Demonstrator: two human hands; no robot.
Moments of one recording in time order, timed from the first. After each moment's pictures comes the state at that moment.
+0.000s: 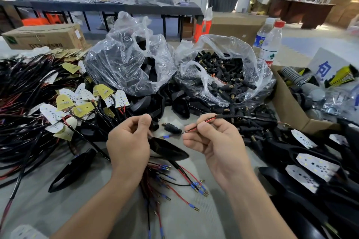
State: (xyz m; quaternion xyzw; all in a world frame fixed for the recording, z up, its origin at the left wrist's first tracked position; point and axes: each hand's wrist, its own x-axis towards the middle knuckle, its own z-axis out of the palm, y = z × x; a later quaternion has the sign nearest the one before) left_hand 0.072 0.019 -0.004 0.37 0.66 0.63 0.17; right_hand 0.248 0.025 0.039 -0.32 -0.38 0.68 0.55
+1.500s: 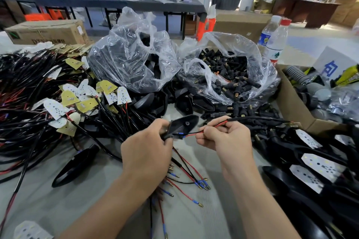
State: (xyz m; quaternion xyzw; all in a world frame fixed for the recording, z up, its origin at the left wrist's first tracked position) left_hand 0.095 -0.001 0.011 0.58 0.75 0.32 -0.01; right_hand 0.253 0.040 0.020 -0.48 -0.40 0.54 0.56
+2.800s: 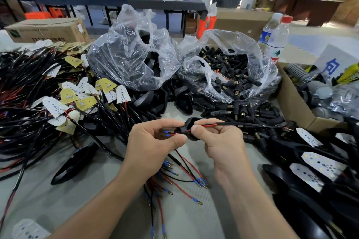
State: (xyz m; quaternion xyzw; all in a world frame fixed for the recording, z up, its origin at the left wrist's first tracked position) left_hand 0.088 0.005 0.008 0.51 0.51 0.59 0.36; right_hand 0.244 0.028 0.023 -0.46 -0.43 0.56 0.54
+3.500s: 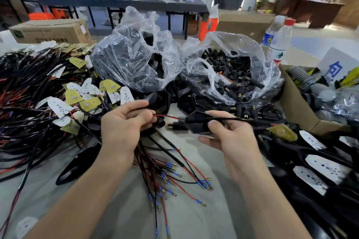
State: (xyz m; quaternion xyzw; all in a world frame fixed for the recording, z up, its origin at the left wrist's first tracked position) left_hand 0.052 0.018 0.031 0.32 0.55 0.68 0.36; right_hand 0.259 0.041 0.027 -0.43 -0.42 0.59 0.54
